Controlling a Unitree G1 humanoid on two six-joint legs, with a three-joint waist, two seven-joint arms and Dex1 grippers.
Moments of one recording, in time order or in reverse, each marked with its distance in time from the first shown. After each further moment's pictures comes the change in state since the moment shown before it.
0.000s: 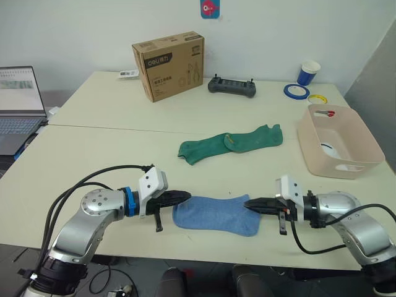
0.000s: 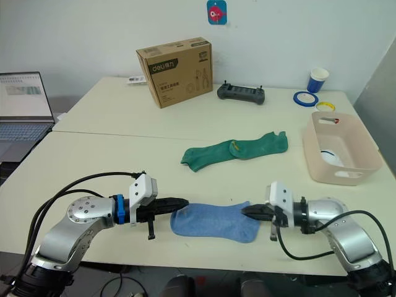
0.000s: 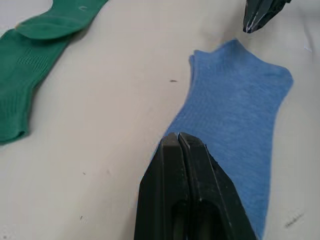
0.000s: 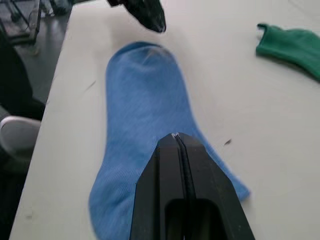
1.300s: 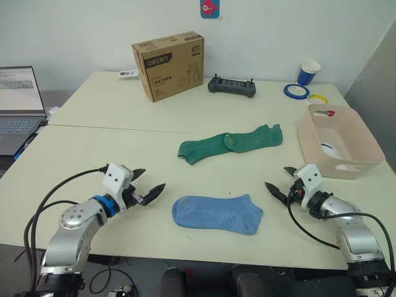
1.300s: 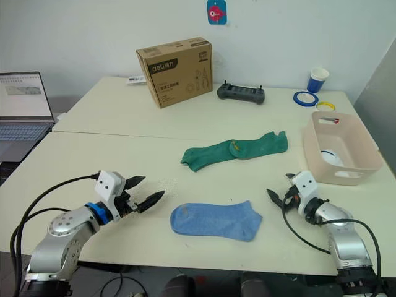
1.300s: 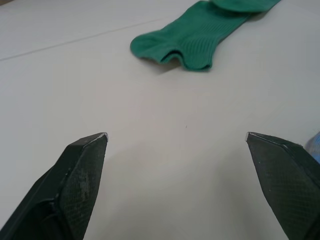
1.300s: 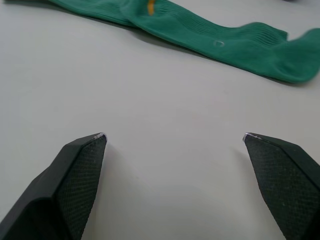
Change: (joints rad) left arm 0.142 -0.133 0.256 0.168 0.014 -0.099 0.303; right arm 0.049 0.164 -0.208 0.357 -0.176 -0.196 -0.412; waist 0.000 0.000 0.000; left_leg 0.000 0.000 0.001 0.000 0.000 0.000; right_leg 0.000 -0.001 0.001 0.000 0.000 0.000
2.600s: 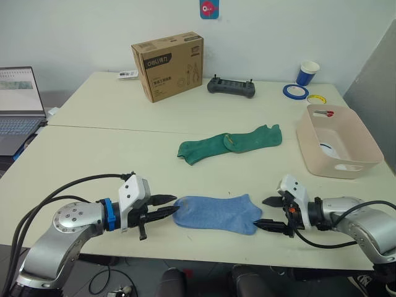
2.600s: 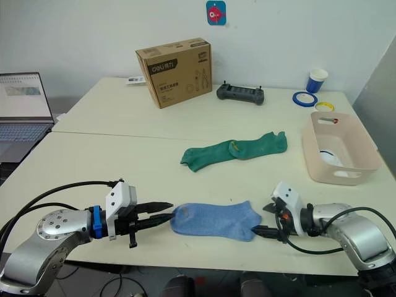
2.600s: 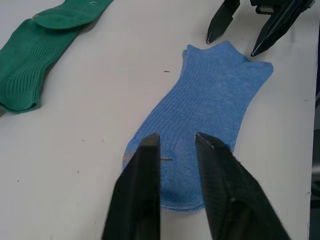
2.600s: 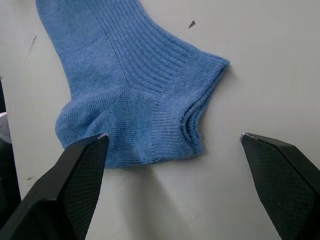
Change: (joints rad) left arm 0.059 0.212 -0.090 -0.352 -0.138 0.149 -0.295; right arm -0.033 -0.282 0.166 -0.453 0.323 0.788 0.261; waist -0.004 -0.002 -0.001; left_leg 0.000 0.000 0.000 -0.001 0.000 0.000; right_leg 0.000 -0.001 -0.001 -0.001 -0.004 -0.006
